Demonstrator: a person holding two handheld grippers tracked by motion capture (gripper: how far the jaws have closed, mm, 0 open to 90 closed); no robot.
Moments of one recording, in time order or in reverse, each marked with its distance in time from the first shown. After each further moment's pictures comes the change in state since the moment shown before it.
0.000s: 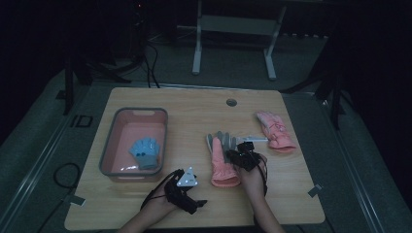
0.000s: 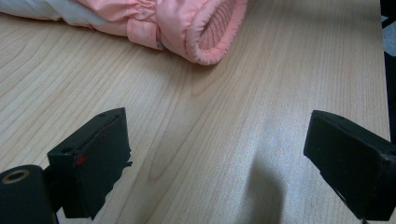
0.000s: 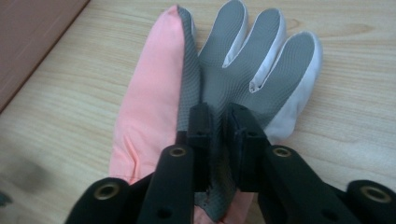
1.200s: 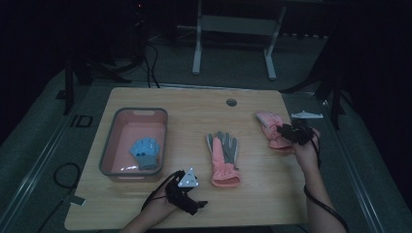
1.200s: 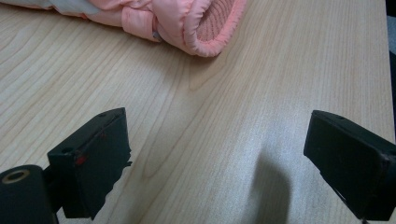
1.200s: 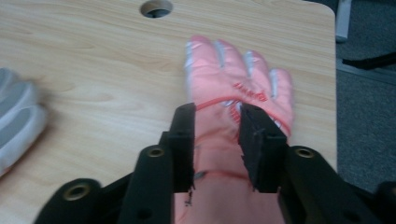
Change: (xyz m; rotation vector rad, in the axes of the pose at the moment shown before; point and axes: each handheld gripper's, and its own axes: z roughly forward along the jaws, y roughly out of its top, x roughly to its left) left arm -0.001 -0.002 0.005 0.014 -0.002 -0.010; right arm -0.178 0.053 -0.054 -0.096 -0.190 -0.111
